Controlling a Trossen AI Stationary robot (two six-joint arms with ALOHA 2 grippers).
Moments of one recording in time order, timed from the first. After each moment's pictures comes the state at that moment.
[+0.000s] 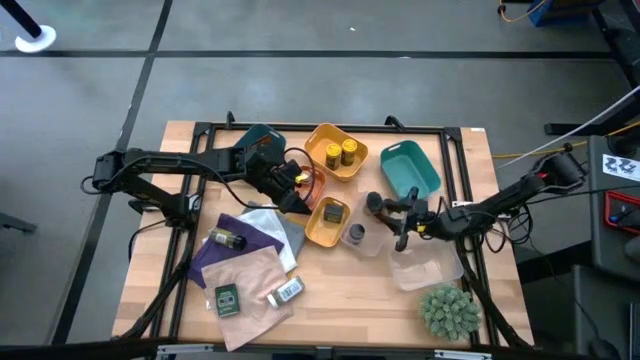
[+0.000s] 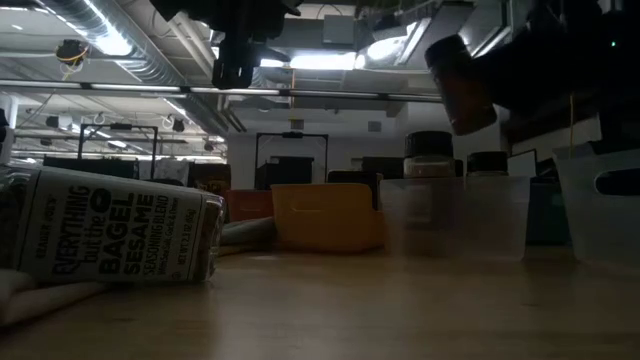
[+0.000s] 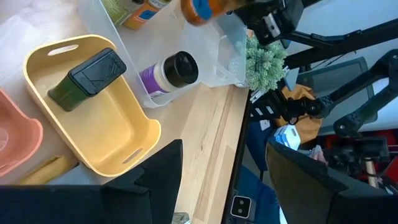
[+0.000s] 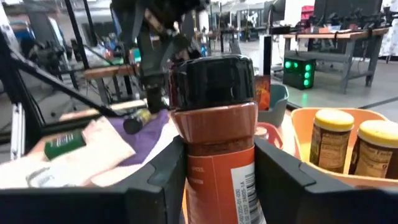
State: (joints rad) left arm 0.15 1.34 1.04 -0.30 0.43 -0.79; right arm 0.42 1.08 0.19 0.89 0.69 0.13
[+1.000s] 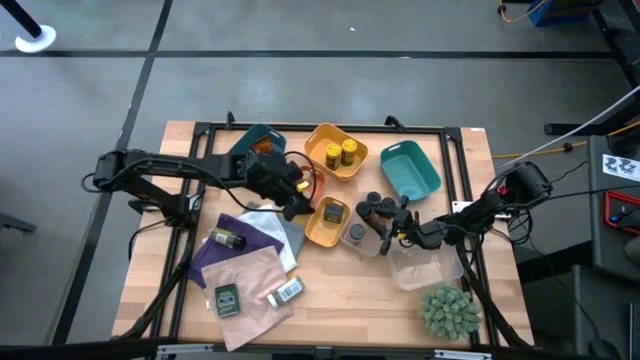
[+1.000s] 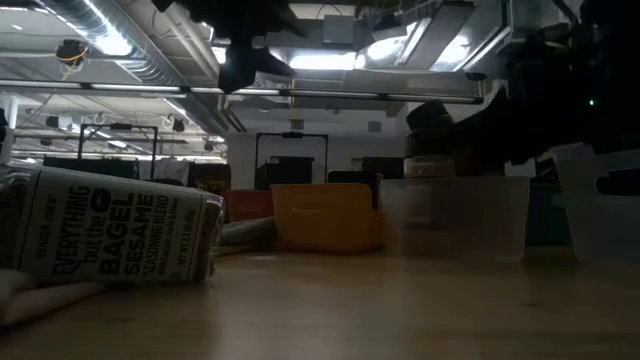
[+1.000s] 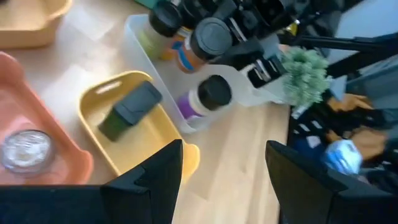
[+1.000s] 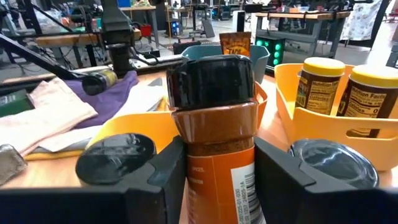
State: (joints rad) left arm 0.08 1.35 1.04 -0.29 0.19 -0.67; right arm 0.42 1.55 0.20 1.19 0.82 0.19
